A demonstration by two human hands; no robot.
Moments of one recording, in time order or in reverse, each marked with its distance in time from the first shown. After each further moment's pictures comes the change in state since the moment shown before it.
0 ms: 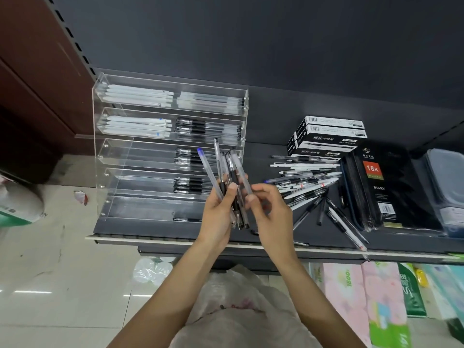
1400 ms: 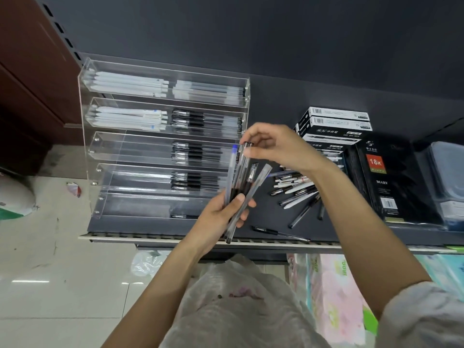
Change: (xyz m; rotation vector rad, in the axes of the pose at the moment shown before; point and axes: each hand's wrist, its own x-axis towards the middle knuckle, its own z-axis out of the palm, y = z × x) left_hand -0.002 0.007 -0.025 0.340 -0.305 -0.115; right_hand 0.129 -0.045 -0.036 -0.077 -0.662 -0.035
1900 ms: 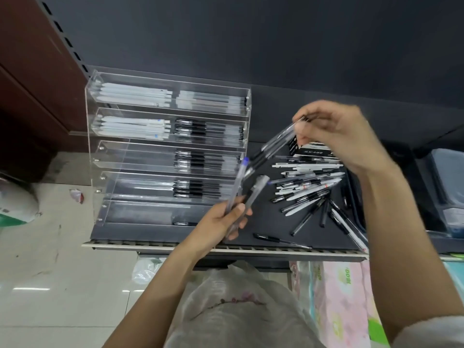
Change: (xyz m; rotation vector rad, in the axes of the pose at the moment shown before) left_hand 0.005 0.002 -0.008 0.106 -0.034 -0.080; right_hand -0.037 -0.019 -0.053 0.193 0.318 -0.128
